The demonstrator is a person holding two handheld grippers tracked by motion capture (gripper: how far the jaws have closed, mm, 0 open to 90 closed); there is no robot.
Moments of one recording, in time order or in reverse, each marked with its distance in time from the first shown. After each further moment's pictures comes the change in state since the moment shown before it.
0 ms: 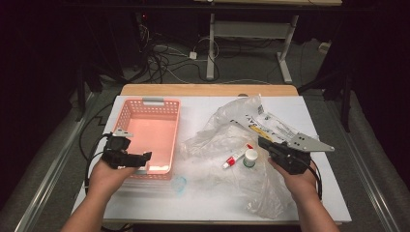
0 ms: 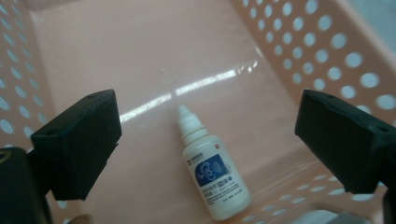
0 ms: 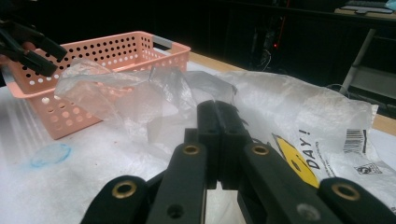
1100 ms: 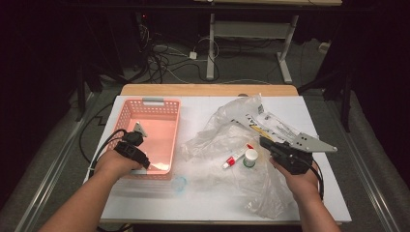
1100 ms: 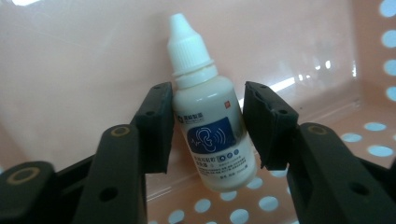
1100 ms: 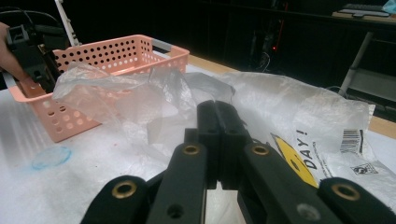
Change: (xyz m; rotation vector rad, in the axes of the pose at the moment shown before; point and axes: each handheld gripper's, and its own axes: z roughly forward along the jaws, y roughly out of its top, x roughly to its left) left arm 0.011 0.027 0.048 0.552 -0.078 -0.093; right arm -0.001 0.001 -0.004 -0.010 -0.004 0.002
